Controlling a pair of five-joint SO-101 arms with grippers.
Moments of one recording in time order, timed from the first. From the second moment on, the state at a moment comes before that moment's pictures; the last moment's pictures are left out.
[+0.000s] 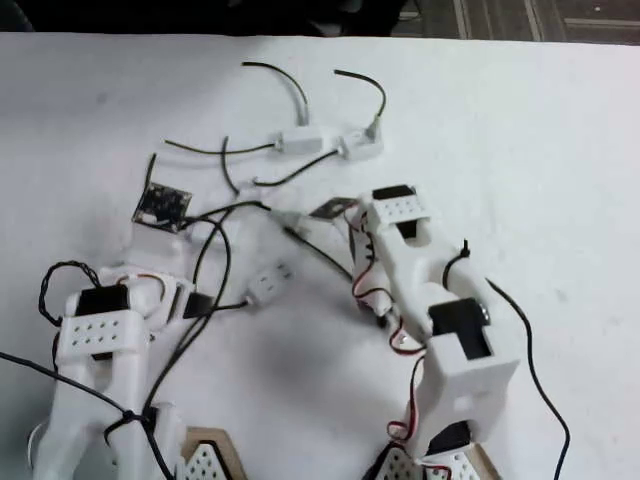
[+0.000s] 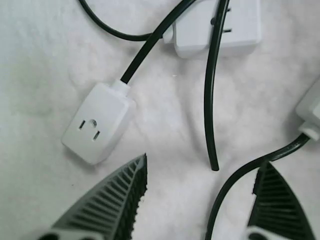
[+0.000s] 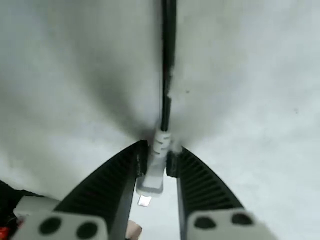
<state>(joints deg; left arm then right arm) -14.0 -41.5 66.8 51.2 -23.3 -16.4 18.0 17.9 82.0 34.3</state>
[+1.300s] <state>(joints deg) -14.0 -41.5 66.8 51.2 -23.3 -39.6 -31.1 60.4 22.9 -3.3</state>
